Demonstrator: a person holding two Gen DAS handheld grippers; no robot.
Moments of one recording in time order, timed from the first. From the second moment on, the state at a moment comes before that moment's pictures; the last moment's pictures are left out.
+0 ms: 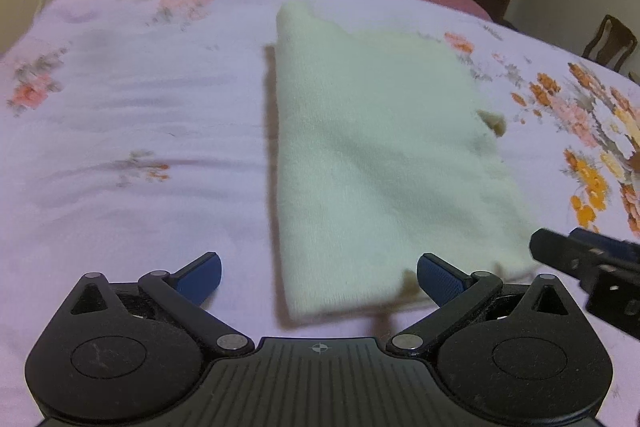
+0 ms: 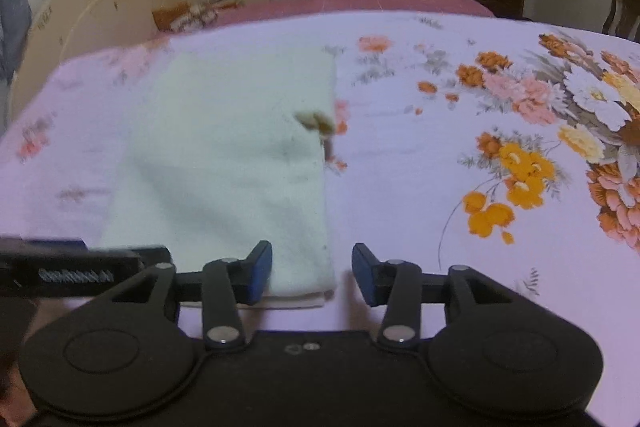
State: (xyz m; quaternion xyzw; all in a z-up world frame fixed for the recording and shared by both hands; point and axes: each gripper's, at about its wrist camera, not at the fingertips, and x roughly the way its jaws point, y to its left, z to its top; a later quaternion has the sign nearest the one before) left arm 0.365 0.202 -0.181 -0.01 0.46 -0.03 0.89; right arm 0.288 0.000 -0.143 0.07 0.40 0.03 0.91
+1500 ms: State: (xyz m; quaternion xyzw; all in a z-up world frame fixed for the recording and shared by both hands) left arm 0.028 0.149 0.013 -0.02 0.32 0.07 0.94; right arm 0.003 -0.057 0.041 -0.01 0.20 0.06 0.98
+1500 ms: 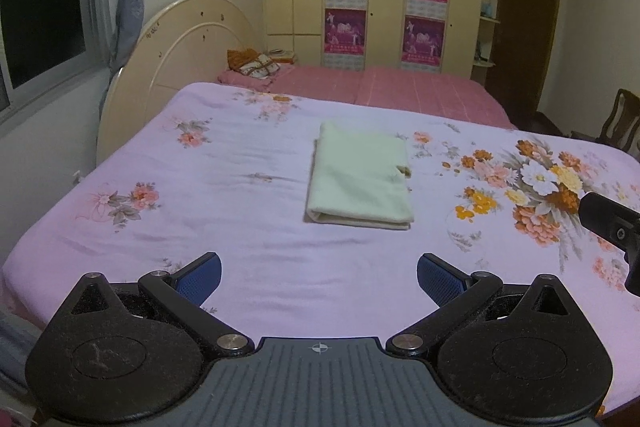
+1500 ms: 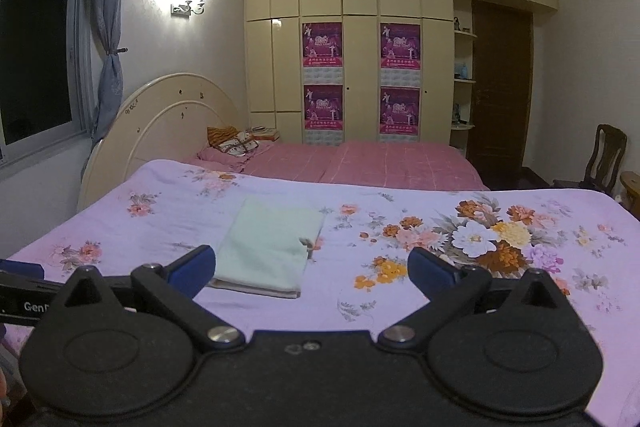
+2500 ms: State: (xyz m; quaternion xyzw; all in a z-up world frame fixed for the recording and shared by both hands) left arm 0.036 0.142 0.011 -0.02 0.32 0.06 0.94; right arm -0.004 -0.059 0.039 -0.01 0.20 0.05 0.98
